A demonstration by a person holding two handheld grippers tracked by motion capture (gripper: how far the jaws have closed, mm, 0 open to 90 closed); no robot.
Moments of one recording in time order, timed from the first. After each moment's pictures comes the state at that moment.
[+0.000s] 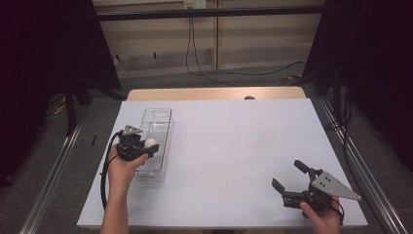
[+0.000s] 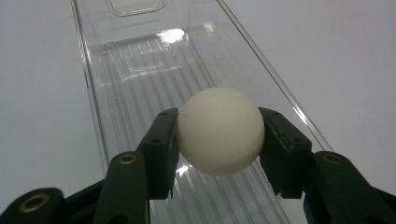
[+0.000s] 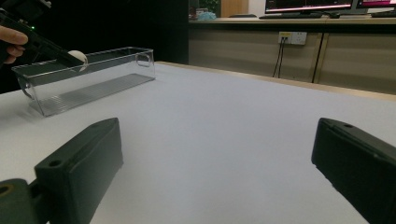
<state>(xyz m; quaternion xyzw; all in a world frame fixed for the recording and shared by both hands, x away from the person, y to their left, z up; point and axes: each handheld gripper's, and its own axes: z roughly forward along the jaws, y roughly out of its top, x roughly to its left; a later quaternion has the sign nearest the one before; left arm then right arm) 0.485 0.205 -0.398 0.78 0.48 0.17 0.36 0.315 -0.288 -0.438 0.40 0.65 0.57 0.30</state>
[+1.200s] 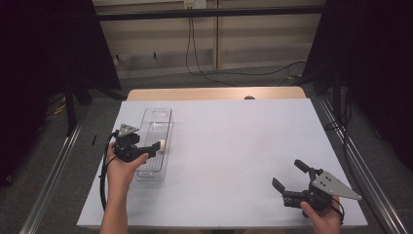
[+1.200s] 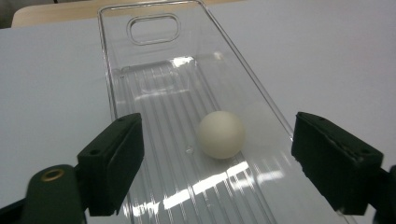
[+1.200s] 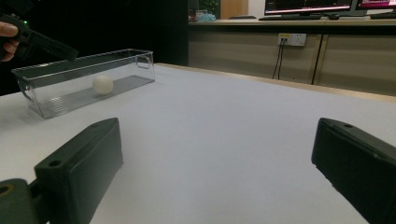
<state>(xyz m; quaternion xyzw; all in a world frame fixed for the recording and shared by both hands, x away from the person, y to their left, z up) 0.476 0.207 -0.387 0.75 0.48 0.20 0.40 0.316 -0.288 -0.437 0.40 0.65 0.57 0.31</state>
